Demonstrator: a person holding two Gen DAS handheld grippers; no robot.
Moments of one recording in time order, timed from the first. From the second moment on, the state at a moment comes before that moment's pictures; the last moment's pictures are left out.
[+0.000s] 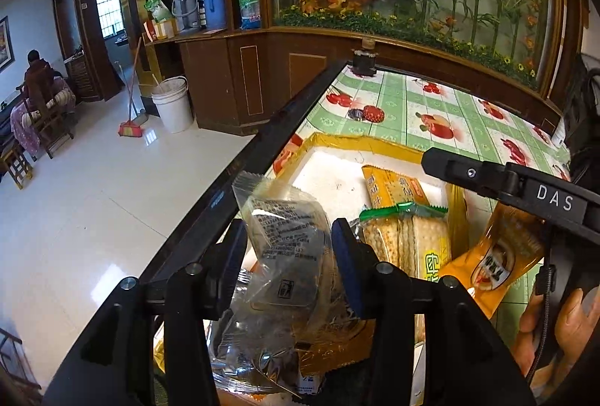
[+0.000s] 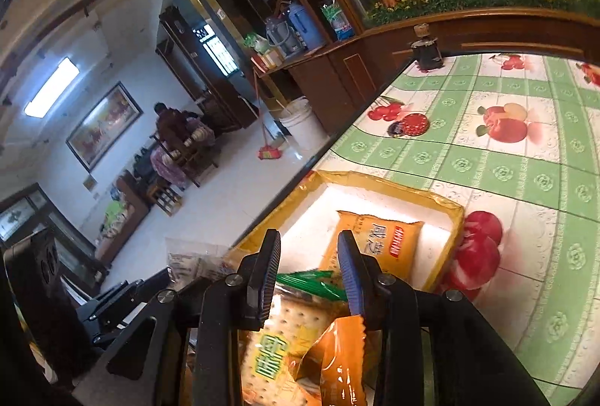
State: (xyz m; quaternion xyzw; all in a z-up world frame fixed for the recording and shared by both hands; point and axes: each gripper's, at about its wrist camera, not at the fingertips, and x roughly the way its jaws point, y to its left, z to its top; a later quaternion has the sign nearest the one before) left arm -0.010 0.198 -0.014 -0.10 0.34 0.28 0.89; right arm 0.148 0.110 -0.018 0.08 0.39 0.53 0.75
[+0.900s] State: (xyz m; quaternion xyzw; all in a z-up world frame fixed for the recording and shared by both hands) left arm 0.014 0.131 0.014 -0.09 0.32 0.22 0.92; right arm 0.172 -0.070 -0.021 0.18 0.38 0.43 0.80
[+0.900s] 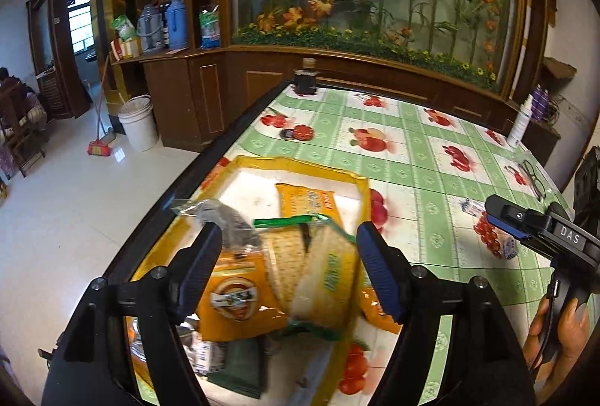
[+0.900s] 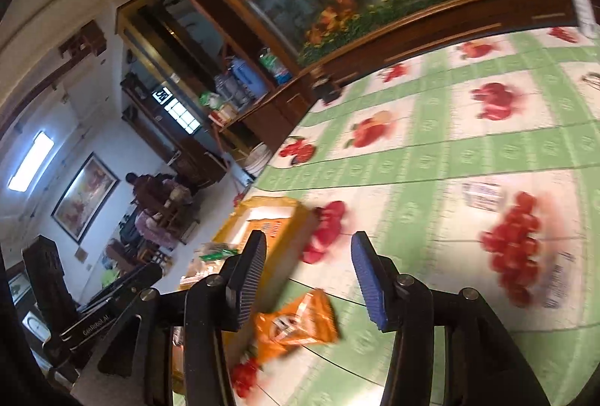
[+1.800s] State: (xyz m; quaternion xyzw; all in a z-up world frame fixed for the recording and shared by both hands) left arm 0.064 0.019 0.005 -0.02 0.36 0.16 0.92; right arm 0.141 -0.206 -0.026 0.09 0.36 0.31 0.88
